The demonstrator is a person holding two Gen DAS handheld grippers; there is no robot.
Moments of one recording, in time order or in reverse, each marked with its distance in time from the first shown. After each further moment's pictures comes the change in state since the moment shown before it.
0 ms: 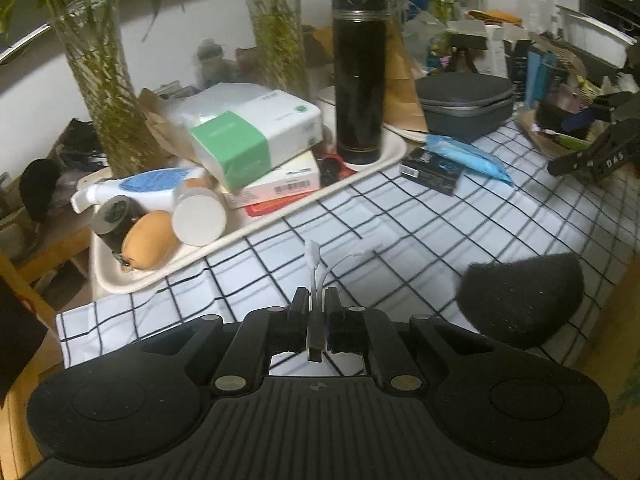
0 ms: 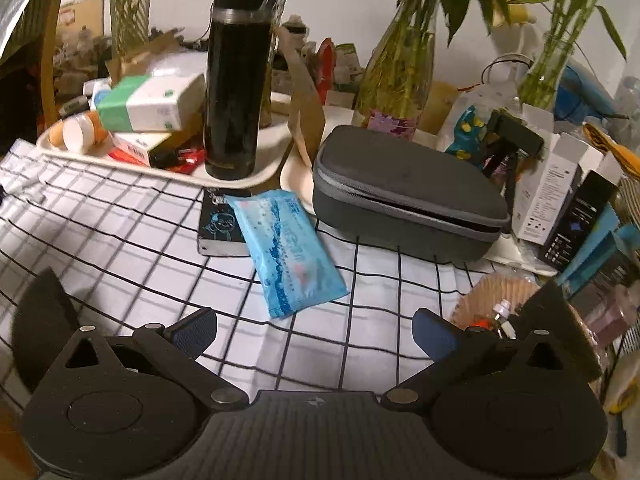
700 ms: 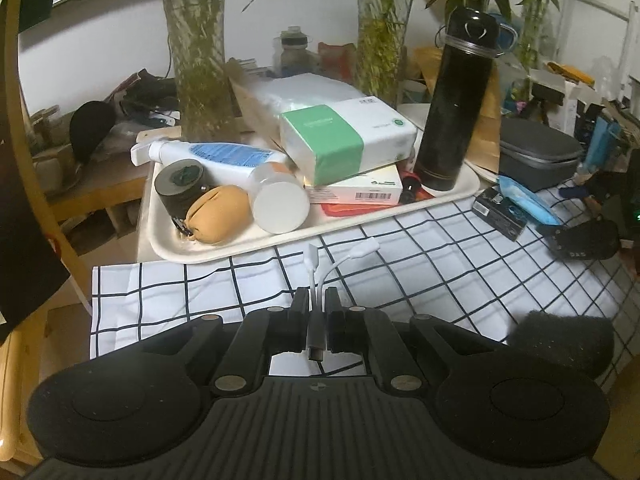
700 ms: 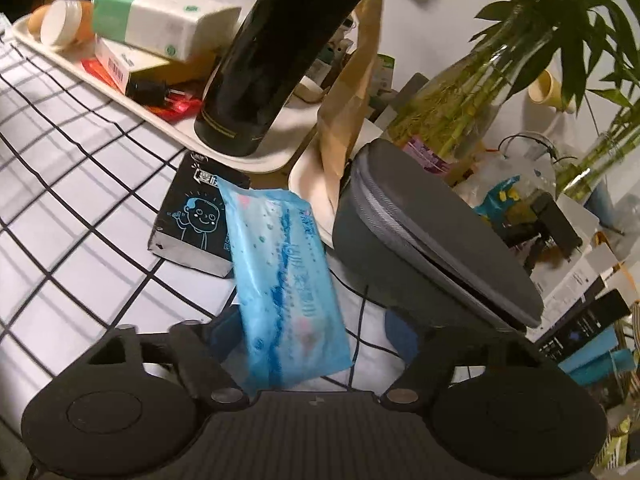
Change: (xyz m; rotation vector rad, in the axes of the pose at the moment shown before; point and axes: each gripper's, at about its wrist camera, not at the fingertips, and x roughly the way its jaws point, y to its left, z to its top) left arm -0.001 0.054 -0.005 -0.233 -0.009 0.064; right arm 0.097 0.056 0.012 -0.321 -0.016 -0.207
